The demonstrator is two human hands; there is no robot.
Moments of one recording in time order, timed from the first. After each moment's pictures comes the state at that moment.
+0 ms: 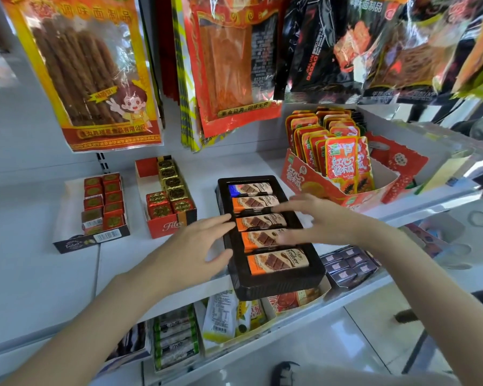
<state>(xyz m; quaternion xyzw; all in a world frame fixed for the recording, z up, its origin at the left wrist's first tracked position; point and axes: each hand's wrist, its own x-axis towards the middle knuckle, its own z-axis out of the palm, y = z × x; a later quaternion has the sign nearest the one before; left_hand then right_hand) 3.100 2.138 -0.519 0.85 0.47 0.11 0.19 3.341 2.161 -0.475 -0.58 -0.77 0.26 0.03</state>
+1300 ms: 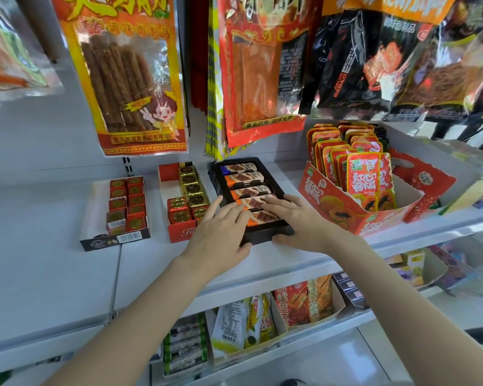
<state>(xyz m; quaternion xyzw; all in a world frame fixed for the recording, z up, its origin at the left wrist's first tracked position) 3.120 2.174 -0.536 0.85 0.50 0.13 -0.07 3.306 2.209 -0.515 -0.53 -0.84 0.10 -0.02</state>
